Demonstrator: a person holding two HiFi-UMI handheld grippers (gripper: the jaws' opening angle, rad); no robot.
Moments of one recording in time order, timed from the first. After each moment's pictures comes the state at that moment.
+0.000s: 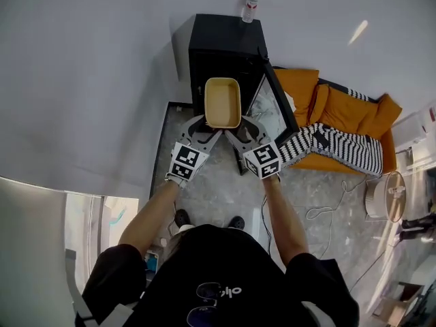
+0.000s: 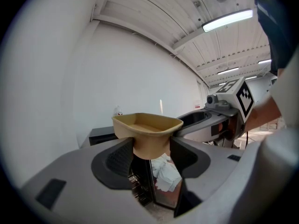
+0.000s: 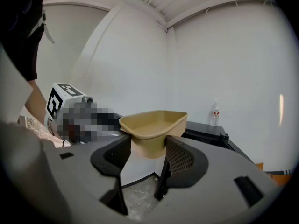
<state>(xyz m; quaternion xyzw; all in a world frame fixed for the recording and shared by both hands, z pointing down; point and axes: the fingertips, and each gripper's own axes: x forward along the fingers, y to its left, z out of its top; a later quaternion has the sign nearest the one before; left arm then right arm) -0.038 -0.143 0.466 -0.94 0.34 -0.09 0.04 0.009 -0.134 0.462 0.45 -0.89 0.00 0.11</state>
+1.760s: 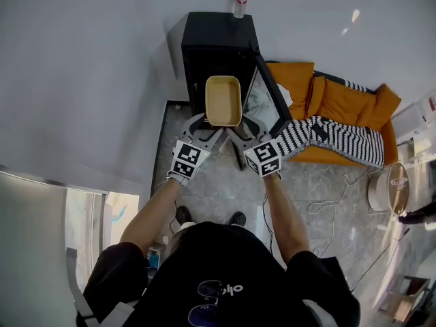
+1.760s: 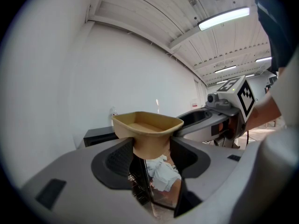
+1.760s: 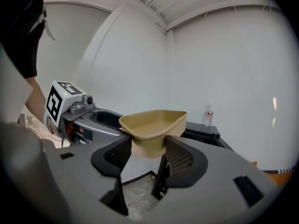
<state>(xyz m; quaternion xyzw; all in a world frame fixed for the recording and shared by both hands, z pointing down) -0.010 -0.110 0.472 -0.94 0.33 -0.10 0.05 0.036 -0.100 0.464 0.46 -0.88 -0.01 0.11</state>
